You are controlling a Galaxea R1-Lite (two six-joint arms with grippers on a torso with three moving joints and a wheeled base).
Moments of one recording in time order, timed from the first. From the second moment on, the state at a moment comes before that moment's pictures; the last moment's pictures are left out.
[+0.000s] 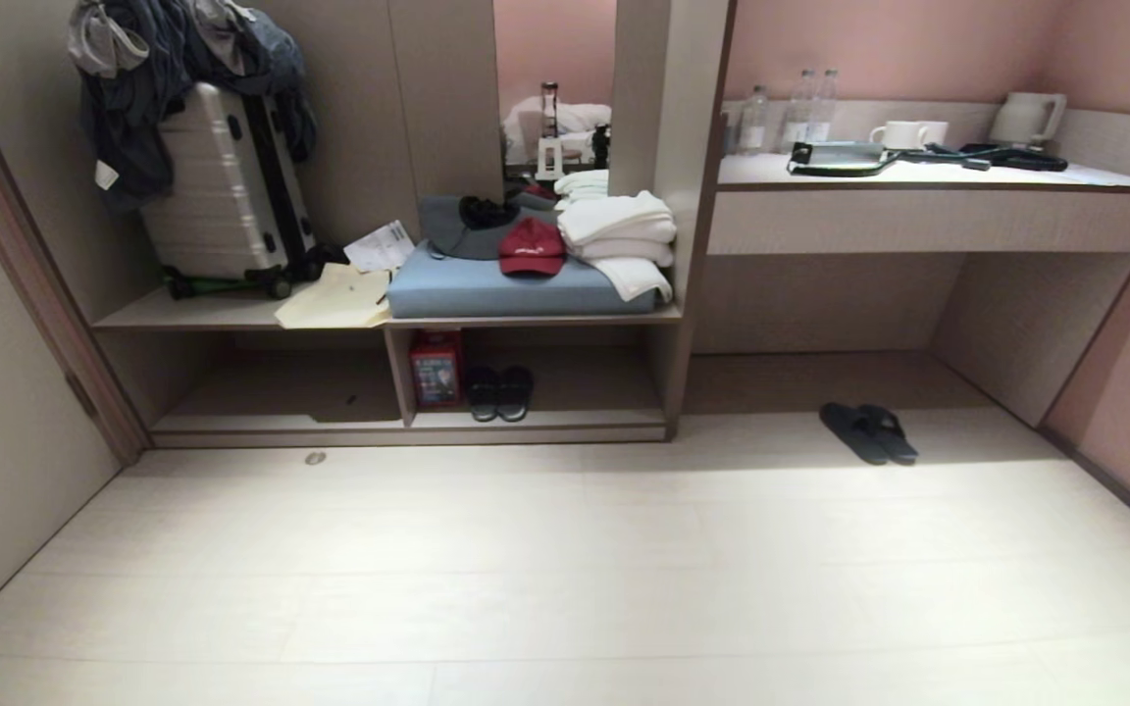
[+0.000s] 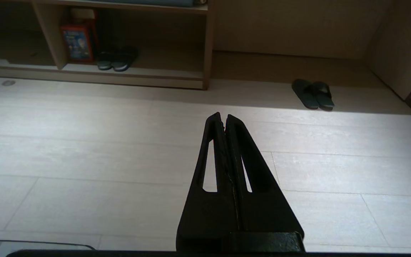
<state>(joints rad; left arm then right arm) 0.00 0.00 0.00 0.01 -0.01 0.09 0.01 0.00 0.00 0.00 -0.01 -0.03</state>
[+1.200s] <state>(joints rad) 0.00 0.00 0.00 0.01 -0.01 0.09 0.01 0.00 0.00 0.00 -0.01 -0.03</state>
